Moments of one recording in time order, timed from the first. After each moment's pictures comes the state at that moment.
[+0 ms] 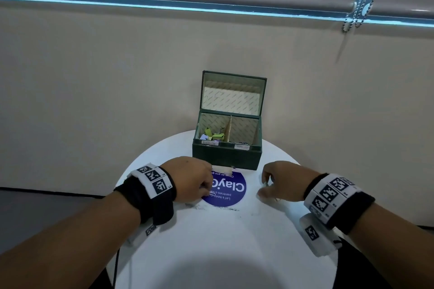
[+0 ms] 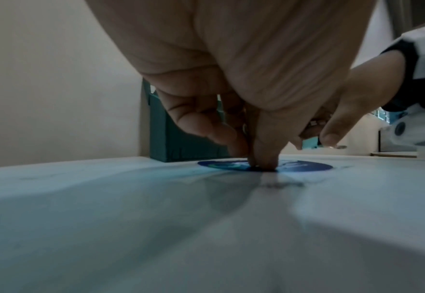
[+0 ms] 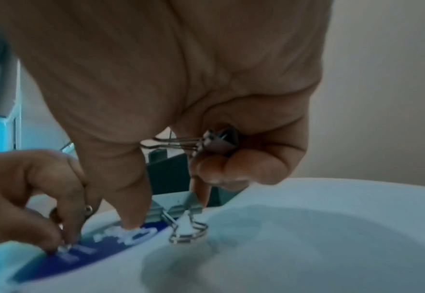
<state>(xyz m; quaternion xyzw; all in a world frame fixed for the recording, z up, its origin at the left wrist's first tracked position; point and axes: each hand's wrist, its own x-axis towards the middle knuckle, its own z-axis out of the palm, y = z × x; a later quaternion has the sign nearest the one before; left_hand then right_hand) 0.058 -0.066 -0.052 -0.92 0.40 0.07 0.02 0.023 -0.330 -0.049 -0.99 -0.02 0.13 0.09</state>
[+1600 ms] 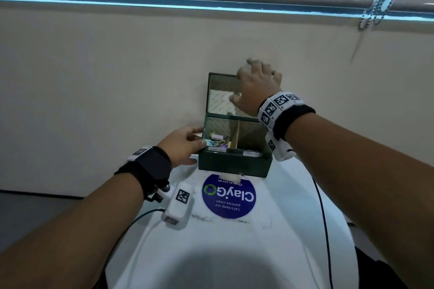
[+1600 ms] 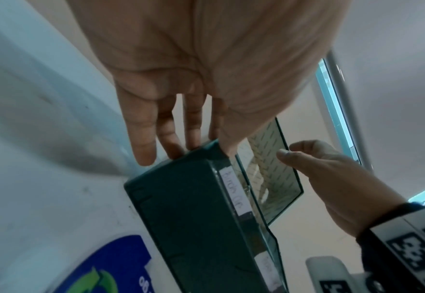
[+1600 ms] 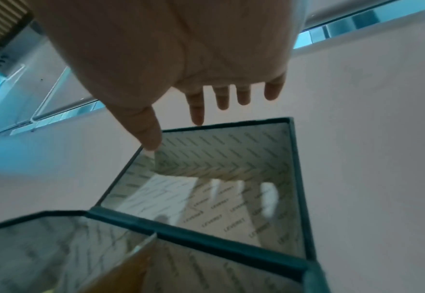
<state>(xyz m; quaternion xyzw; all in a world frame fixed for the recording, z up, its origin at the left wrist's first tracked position) 0.124 -0.055 -0.038 -0.79 0.05 0.13 -0.59 0.173 -0.264 0.048 -0.98 -0.03 -0.20 -0.01</state>
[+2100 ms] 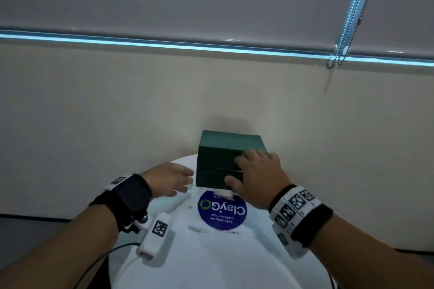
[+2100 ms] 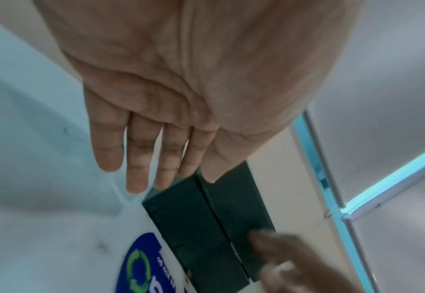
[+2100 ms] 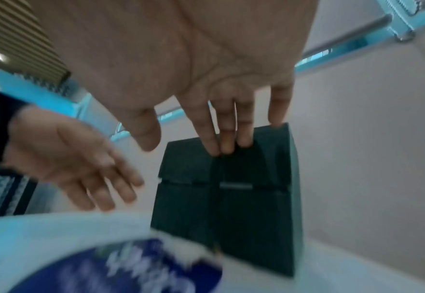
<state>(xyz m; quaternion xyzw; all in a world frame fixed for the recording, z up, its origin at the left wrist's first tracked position) 0.069 -0.025 -0.012 -0.83 0.04 0.23 -0.51 0.021 -0.262 -0.004 -0.99 -0.09 -0.12 -0.02</state>
